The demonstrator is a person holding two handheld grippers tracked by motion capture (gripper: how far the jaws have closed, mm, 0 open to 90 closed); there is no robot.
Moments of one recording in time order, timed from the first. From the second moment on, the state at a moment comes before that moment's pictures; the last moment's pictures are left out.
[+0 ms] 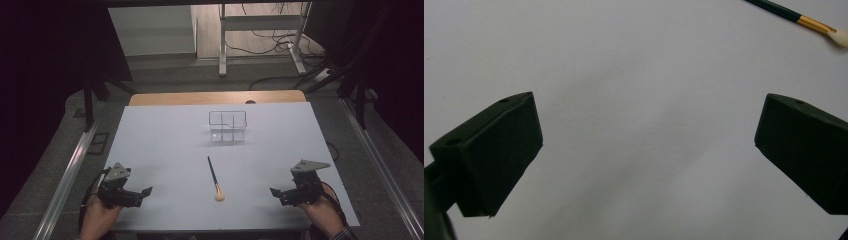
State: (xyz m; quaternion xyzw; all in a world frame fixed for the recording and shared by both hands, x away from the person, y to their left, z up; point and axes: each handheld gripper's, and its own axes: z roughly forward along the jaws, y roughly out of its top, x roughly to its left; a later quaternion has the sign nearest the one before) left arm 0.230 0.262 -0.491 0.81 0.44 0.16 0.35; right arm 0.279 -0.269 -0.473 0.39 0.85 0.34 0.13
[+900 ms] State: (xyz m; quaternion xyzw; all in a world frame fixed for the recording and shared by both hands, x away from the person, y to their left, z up) left arm 0.230 0.258 -0.492 0.82 0.44 0.14 0.34; right arm 0.280 -0.266 -0.476 0.37 0.86 0.34 0.12
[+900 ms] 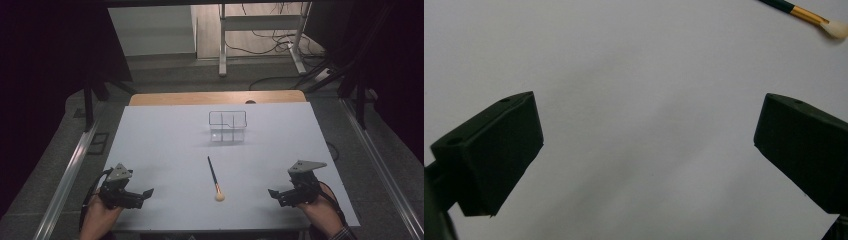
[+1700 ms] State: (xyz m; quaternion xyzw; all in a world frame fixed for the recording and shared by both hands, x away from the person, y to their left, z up) left arm 0.247 0.239 -0.479 0.82 0.45 0.14 0.31; right arm 0.280 -0.265 -0.476 0.37 0.86 0.33 0.12
